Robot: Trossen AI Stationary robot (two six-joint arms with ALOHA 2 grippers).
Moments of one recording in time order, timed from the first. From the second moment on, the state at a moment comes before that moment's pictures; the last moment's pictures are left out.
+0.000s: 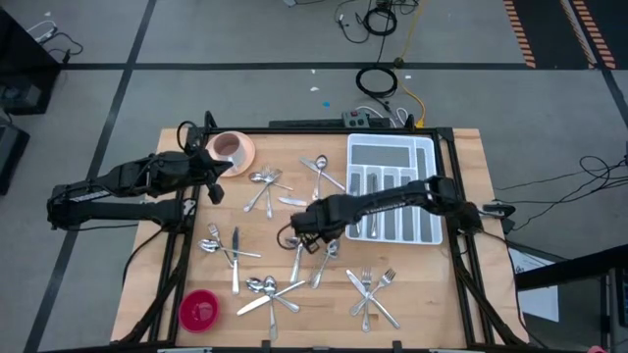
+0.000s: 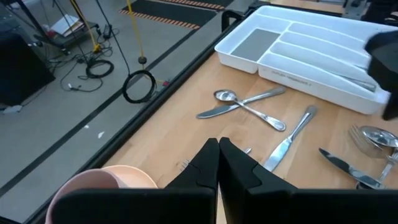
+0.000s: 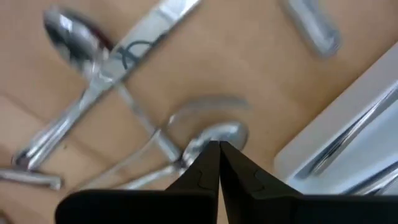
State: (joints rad) left arm 0.18 0.58 0.76 -0.71 -0.37 -0.10; right arm 0.12 2.16 1.85 -1.17 0.05 1.08
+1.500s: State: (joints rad) left arm 0.18 0.59 0.76 -0.71 -0.38 -0.08; right arm 0.22 2.15 1.47 -1.57 -0.09 1.18
